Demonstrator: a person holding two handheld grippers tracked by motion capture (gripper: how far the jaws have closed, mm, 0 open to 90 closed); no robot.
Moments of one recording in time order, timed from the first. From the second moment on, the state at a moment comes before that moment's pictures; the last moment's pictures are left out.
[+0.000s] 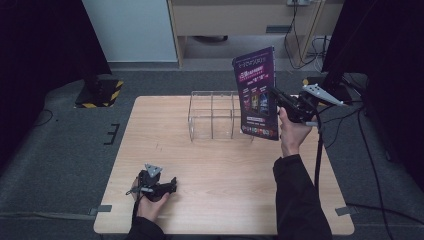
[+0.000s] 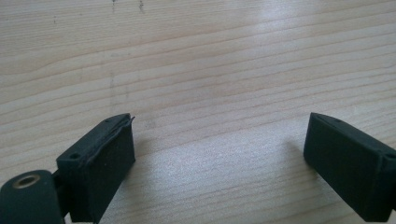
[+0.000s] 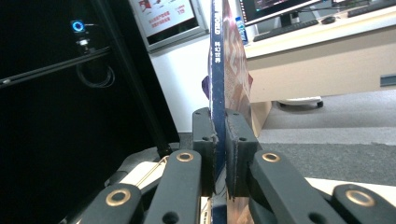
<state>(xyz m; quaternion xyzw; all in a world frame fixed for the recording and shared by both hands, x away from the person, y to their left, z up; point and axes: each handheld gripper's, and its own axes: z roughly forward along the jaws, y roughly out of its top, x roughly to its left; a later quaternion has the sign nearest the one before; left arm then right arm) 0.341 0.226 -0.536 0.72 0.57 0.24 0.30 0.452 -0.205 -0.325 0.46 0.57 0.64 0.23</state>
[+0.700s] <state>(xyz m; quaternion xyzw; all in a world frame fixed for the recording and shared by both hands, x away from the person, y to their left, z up) 0.342 0.226 -0.536 0.72 0.57 0.24 0.30 0.485 -0.183 -0.354 0.47 0.56 0.63 0.27</state>
